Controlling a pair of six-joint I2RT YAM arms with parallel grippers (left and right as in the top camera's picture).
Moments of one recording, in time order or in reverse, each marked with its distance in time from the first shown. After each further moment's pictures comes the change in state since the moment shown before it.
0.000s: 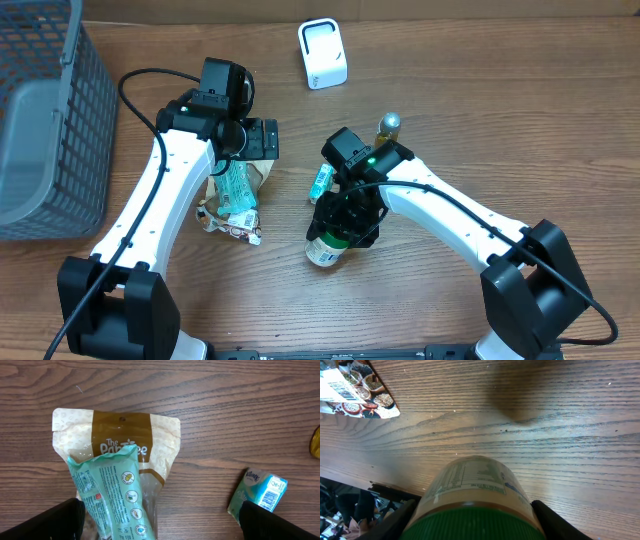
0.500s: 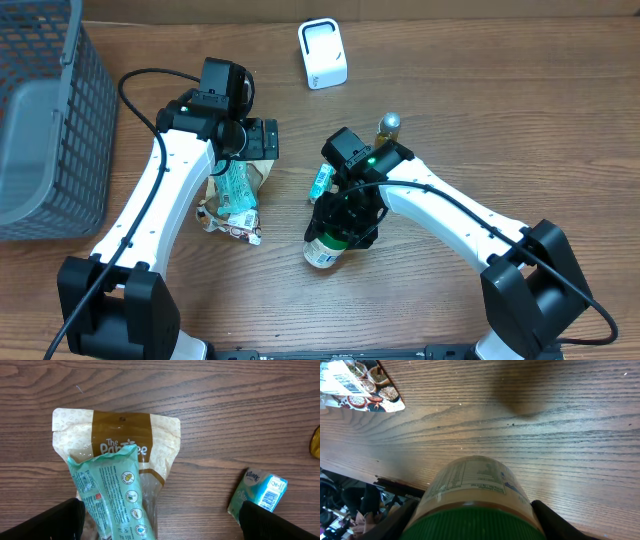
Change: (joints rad) left arm 0.000 0.000 0.000 0.000 0.000 0.000; right arm 0.000 0.000 0.000 0.000 -0.035 0.000
